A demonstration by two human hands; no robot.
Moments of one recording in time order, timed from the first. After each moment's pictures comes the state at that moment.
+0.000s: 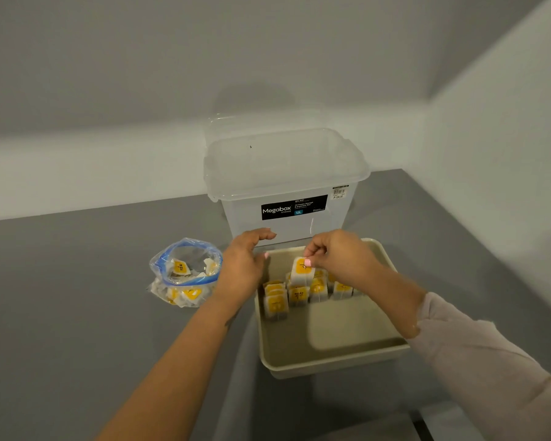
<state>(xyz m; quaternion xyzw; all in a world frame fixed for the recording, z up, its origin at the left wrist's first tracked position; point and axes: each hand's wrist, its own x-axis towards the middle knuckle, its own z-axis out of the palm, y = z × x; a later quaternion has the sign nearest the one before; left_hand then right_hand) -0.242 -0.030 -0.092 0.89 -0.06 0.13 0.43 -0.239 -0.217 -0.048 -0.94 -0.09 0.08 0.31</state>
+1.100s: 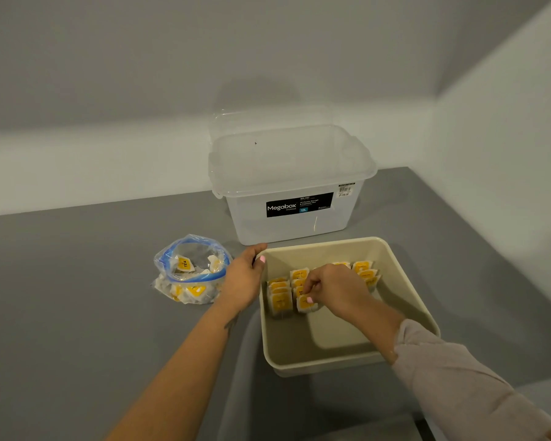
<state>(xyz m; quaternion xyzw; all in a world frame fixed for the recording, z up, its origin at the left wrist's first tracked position) -0.243 -0.020 -0.126 0.88 0.02 0.02 0.47 -0.257 -0.205 -0.103 -0.96 -0.06 0.13 0.24</state>
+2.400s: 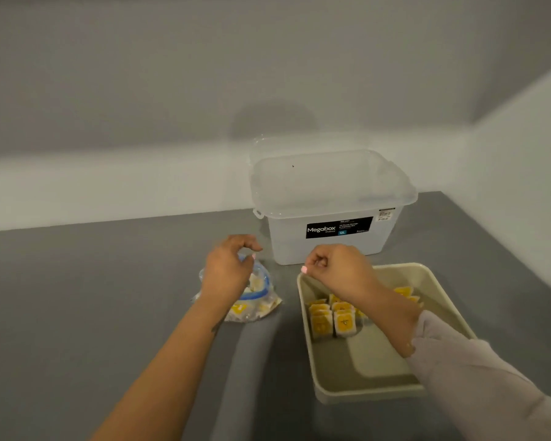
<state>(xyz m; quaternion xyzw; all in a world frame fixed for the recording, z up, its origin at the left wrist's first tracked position) -0.244 0.063 -0.059 0.89 0.01 0.16 0.43 -0.232 -0.141 -0.045 -0.95 -0.10 0.01 0.30</state>
